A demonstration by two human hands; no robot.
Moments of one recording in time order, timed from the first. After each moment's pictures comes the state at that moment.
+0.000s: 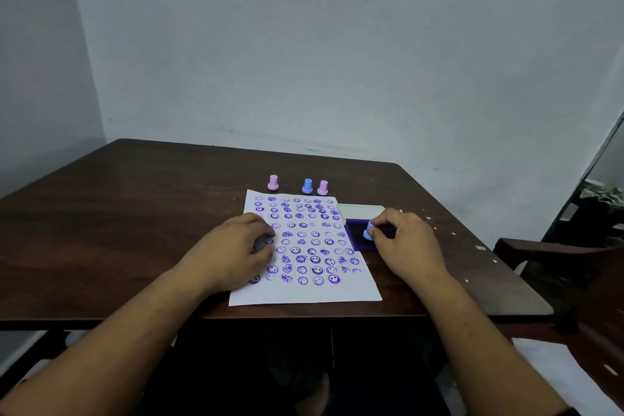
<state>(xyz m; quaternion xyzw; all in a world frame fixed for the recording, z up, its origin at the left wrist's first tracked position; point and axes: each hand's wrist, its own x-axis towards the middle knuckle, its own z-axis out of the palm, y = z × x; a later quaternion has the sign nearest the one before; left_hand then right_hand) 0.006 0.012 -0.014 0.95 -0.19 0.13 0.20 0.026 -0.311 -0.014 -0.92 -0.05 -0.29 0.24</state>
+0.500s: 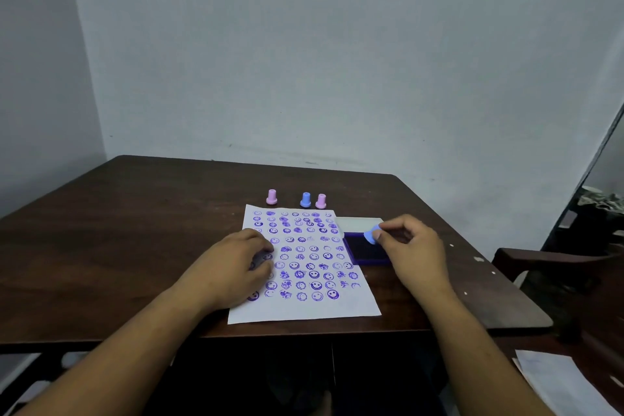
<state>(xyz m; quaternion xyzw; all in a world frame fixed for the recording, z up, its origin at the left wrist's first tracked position) 0.010 0.013 -0.016 0.95 -0.20 0.13 0.21 0.015 -0.310 -0.005 -0.82 0.01 -0.28 0.50</state>
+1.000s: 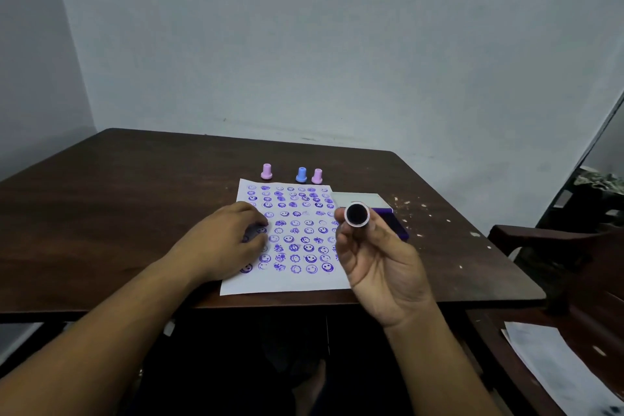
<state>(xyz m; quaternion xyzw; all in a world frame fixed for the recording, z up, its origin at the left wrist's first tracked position) 0.011 0.012 -0.017 0.95 -0.19 0.14 0.21 -0.054 -0.250 -0.003 -0.30 -0.14 0.11 0.94</state>
